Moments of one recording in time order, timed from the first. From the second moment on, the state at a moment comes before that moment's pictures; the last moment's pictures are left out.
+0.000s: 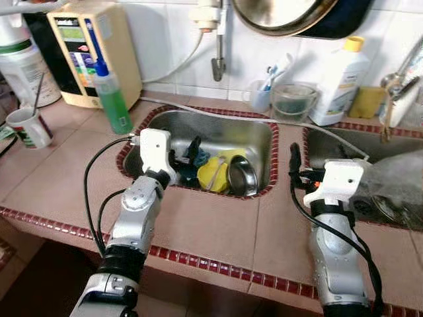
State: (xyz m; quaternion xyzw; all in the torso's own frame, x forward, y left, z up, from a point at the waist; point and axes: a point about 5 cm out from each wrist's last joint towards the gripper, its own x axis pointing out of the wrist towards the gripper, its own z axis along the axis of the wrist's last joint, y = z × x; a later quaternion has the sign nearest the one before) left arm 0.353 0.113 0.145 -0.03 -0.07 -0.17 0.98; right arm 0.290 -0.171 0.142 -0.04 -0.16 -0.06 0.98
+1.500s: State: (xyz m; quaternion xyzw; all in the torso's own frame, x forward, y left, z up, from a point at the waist) left arm 0.359 0.117 0.149 0.02 -0.09 -0.13 0.99; right arm 0.313 -0.153 0.146 -0.04 -0.15 -0.01 0.99
